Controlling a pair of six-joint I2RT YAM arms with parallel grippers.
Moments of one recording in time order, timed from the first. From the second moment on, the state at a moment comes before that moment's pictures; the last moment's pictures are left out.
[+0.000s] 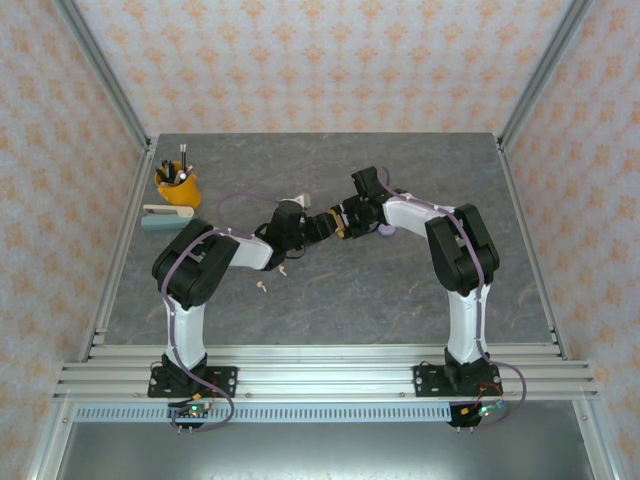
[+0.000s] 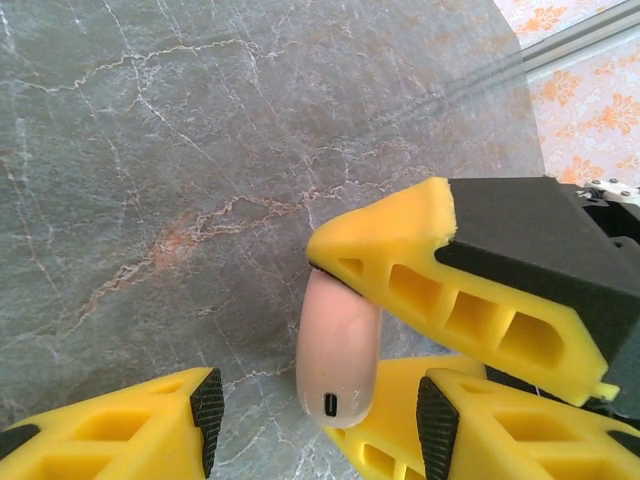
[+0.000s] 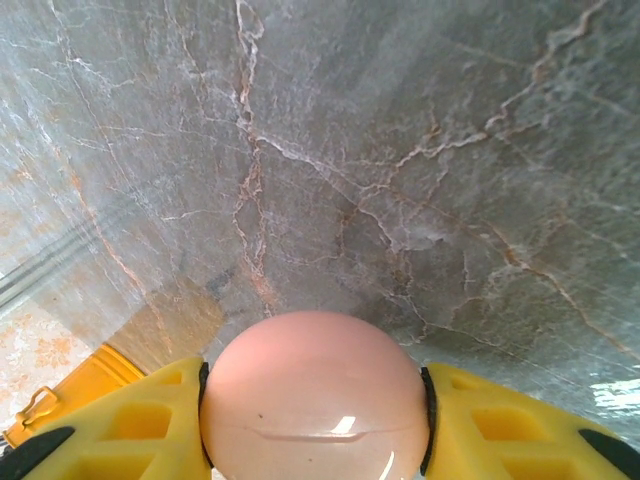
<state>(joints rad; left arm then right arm) -0.50 1.97 0.93 0.53 0.22 -0.90 0.45 2.04 1.37 -0.32 -0.39 1.55</state>
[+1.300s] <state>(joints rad) -0.52 2.03 1.00 0.52 0.23 -0.90 0.44 2.04 1.36 -0.29 -0.40 1.56</state>
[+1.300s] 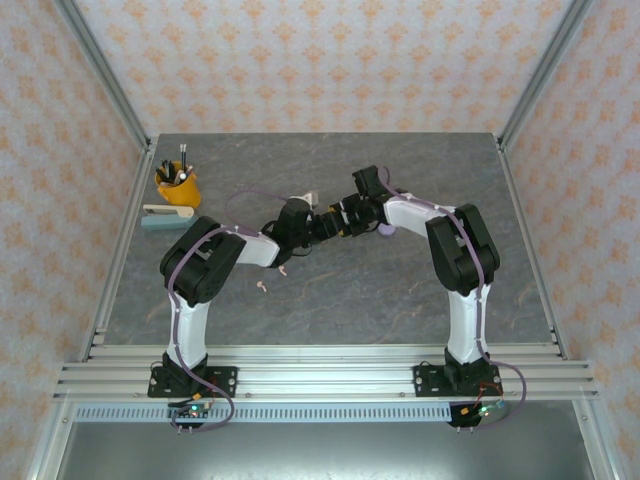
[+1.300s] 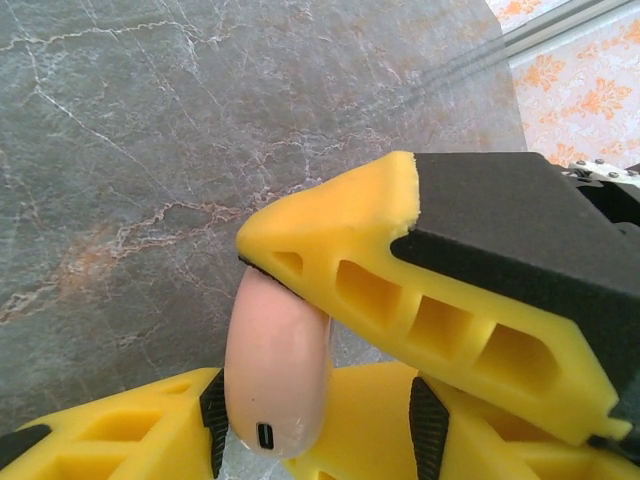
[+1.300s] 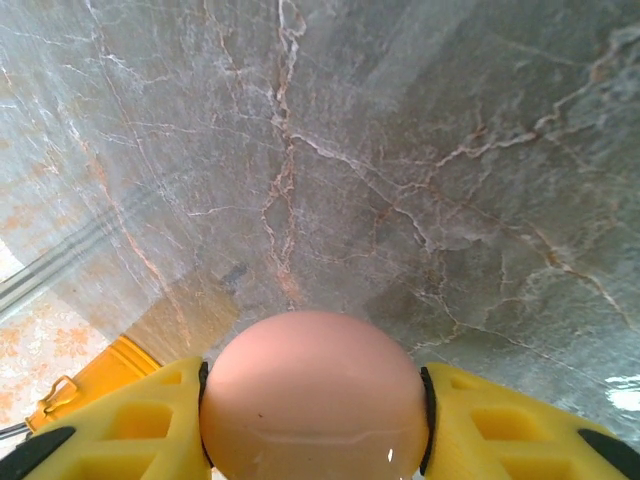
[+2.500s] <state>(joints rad) -0.52 2.04 1.02 0.49 0.23 -0.88 0.44 2.04 1.36 -0.29 -0.40 1.55</state>
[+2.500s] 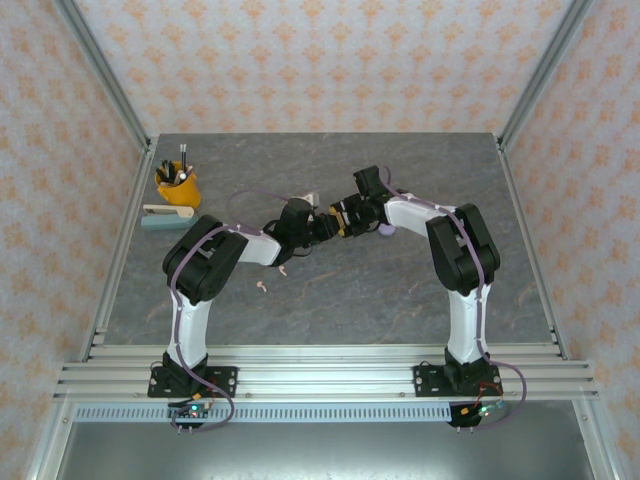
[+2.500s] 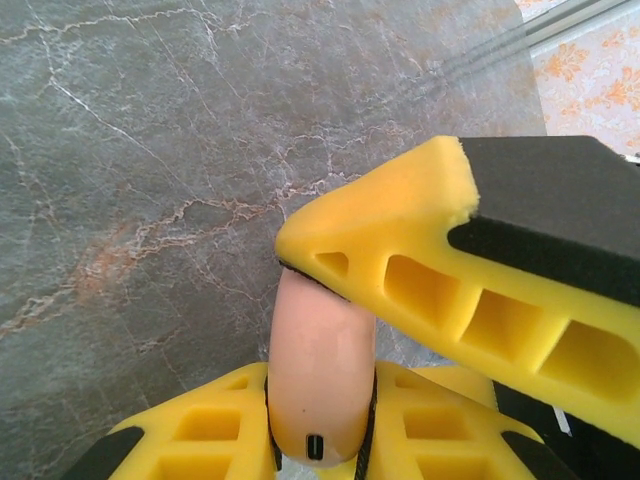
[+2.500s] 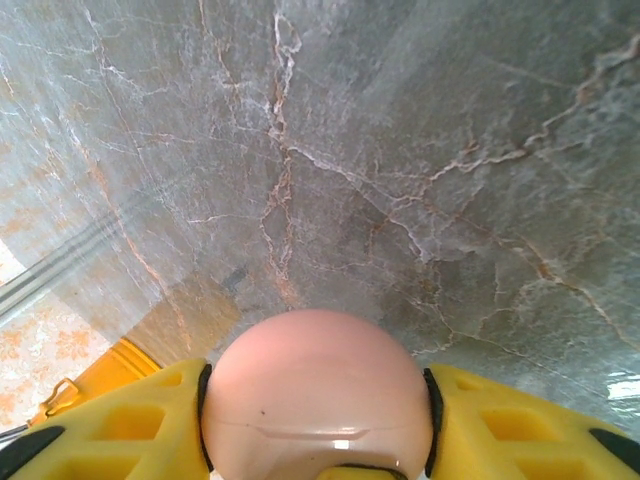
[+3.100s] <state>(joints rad) -0.53 2.03 1.02 0.40 0.27 -0.84 0.36 1.82 1.23 -0.37 -0.39 1.43</state>
